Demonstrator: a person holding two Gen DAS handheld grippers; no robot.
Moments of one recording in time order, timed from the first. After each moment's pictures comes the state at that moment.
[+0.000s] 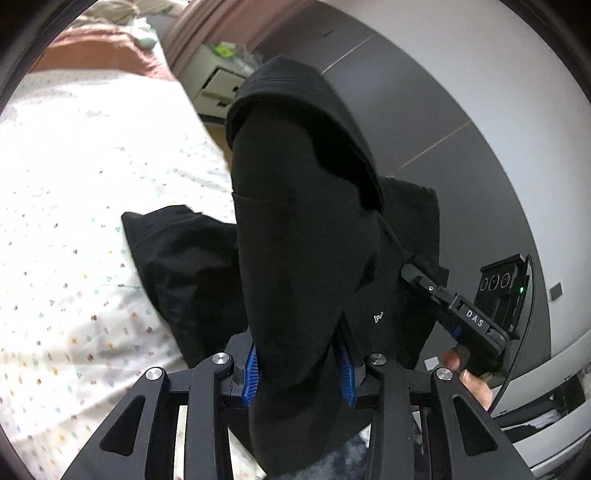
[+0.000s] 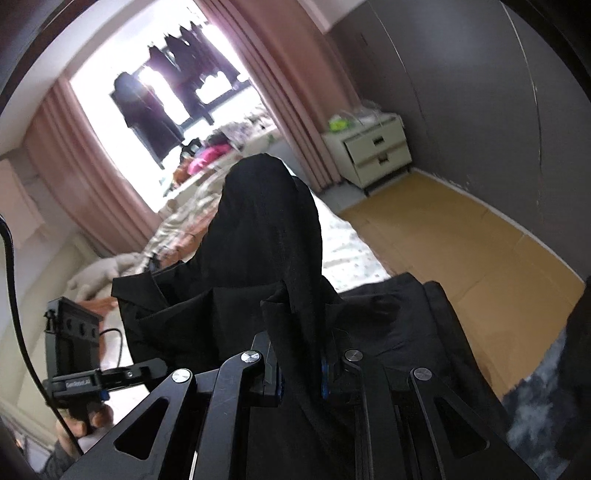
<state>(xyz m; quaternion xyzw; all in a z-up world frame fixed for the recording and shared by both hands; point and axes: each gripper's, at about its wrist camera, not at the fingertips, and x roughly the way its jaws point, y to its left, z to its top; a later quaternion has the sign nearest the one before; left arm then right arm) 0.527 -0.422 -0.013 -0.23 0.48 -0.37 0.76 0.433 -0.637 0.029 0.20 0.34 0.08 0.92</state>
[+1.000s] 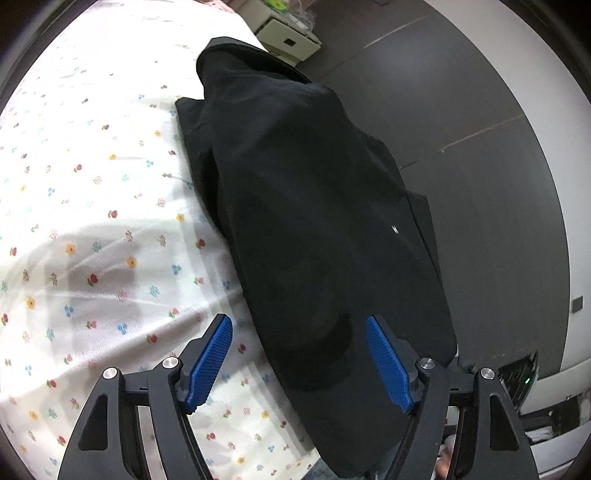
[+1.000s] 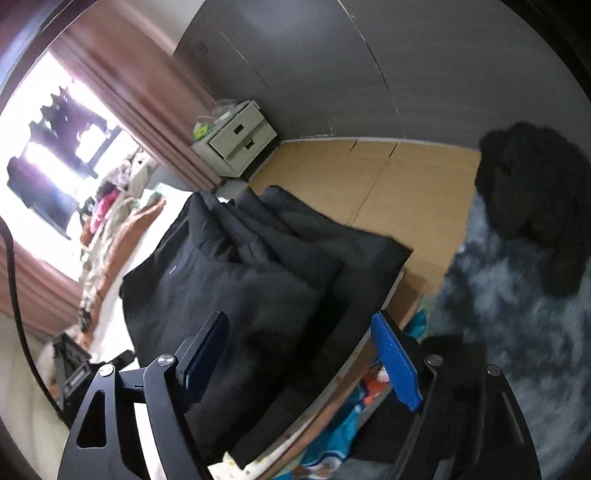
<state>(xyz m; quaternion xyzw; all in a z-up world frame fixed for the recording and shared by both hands) 0.499 -0.417 -0.126 -0.23 0.56 -0.32 0.73 0.276 -0.698 -0.084 0.35 0.35 -0.13 0.86</state>
